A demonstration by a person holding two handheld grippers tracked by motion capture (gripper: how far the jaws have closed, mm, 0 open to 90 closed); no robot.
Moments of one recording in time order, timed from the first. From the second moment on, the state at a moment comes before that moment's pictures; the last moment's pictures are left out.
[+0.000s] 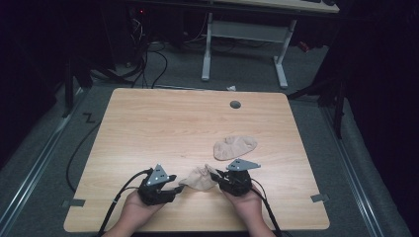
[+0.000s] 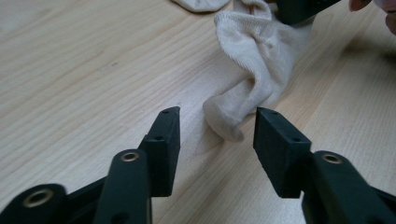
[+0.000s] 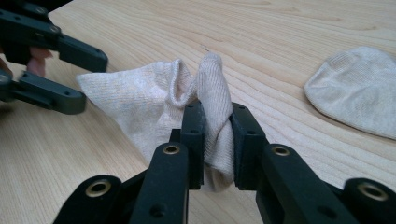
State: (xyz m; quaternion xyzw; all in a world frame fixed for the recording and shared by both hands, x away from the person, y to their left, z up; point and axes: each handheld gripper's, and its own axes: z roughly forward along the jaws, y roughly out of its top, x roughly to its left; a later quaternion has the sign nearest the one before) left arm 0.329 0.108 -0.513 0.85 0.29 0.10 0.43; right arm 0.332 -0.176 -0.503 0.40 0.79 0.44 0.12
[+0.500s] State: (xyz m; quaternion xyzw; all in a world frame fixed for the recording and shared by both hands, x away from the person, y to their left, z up) left arm 0.319 0.125 -0.490 0.84 0.29 0.08 0.45; right arm 0.331 -0.175 -0.504 0.40 0.80 0.43 0.13
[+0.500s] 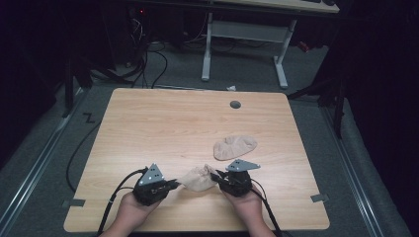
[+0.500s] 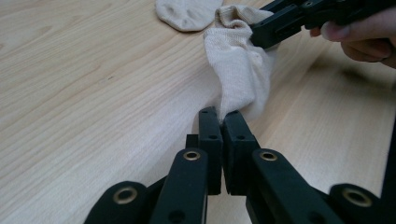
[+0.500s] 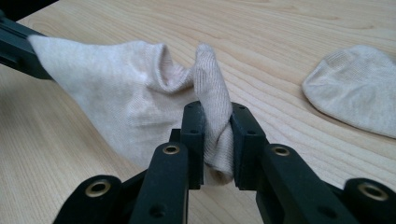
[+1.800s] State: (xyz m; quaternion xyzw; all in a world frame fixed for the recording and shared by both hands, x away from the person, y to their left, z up) left arm 0.331 0.096 -0.518 0.88 0.30 0.12 0.36; right arm 0.346 -0.186 -0.516 0.44 0.81 0.37 0.15
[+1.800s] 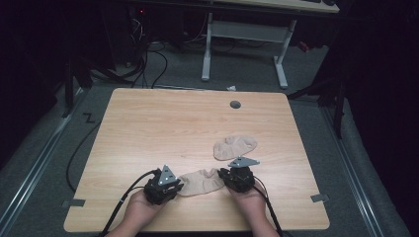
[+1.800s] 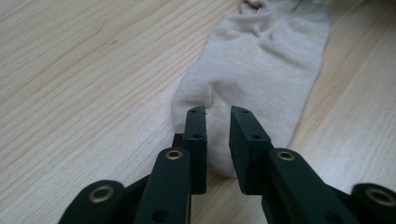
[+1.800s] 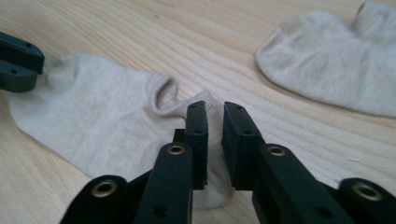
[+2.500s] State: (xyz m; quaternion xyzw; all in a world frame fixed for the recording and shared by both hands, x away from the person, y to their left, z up) left arm 0.322 0.130 -0.520 0.88 0.31 0.09 0.34; right arm 0.316 -0.169 -0.523 0.41 0.83 0.35 0.10
